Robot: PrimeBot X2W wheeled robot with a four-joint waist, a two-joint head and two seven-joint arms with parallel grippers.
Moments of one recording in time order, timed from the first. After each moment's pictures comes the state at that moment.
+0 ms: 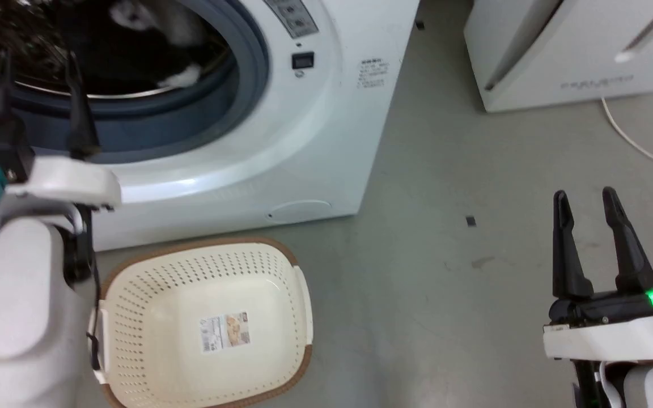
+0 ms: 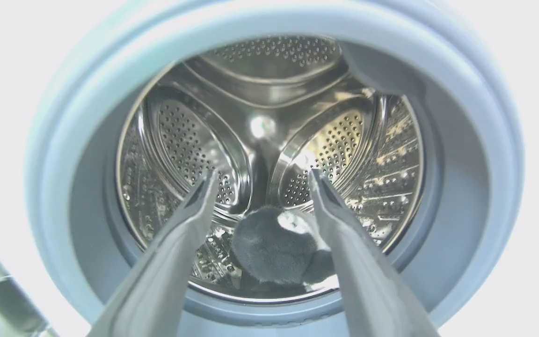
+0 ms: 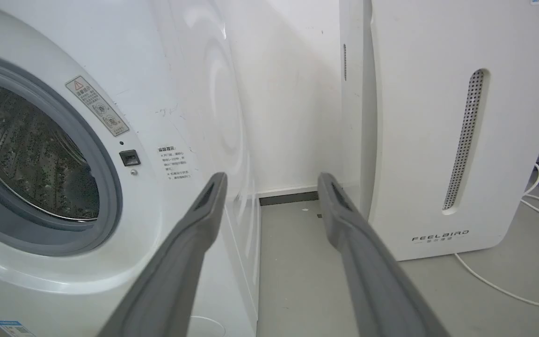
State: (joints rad) left arm -0.65 0.33 -0.03 0.37 -0.14 0.09 -0.26; right arm -0.12 -0.05 -0.02 -0.08 0.24 0.13 -0.26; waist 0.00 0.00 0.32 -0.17
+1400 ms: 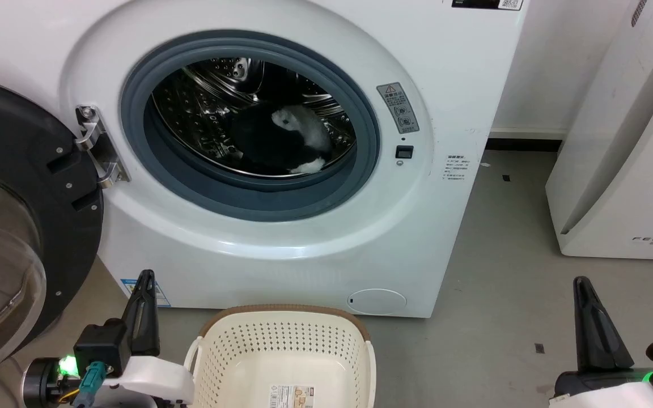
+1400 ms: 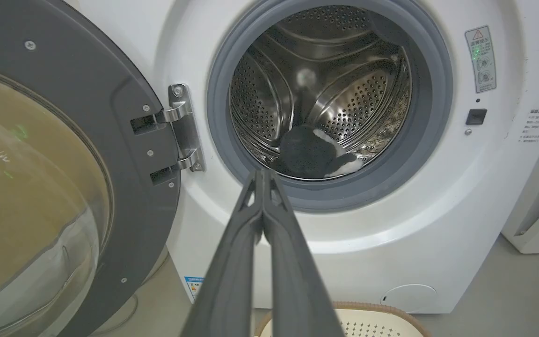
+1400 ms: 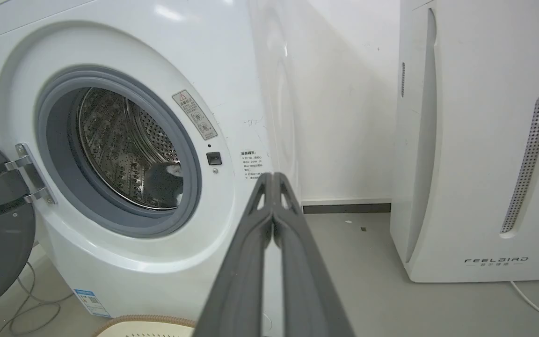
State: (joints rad) left arm -0.05 0.12 0.04 0.17 -0.05 0.01 -0.25; right arm 0.08 -0.05 -0.07 -0.03 0.20 0.13 -0.25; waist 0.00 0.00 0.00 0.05
